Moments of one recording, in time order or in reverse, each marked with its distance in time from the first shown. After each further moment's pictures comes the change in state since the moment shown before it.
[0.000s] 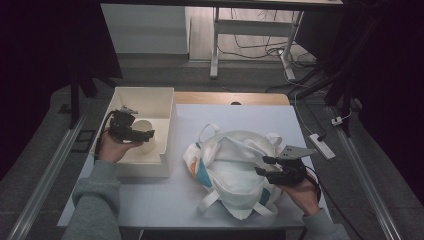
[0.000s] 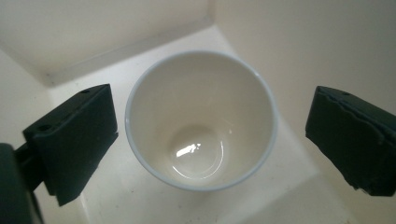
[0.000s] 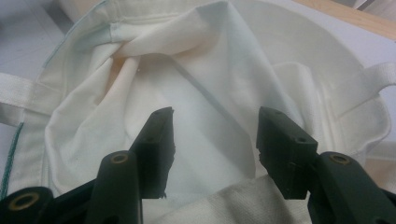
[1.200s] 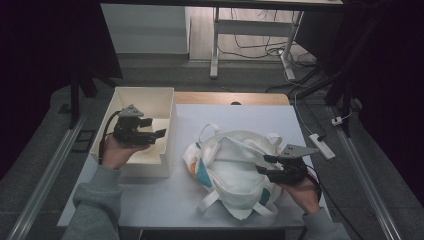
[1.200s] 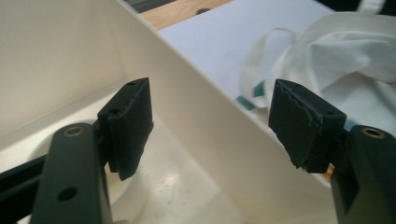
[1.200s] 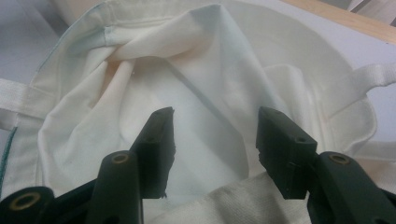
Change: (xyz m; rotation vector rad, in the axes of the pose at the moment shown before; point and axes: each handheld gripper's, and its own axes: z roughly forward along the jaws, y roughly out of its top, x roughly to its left) left arm -0.043 0.008 -0.043 -0.189 -0.191 0.107; right arm -0.003 0.001 -0.001 -0.010 -0.009 0.007
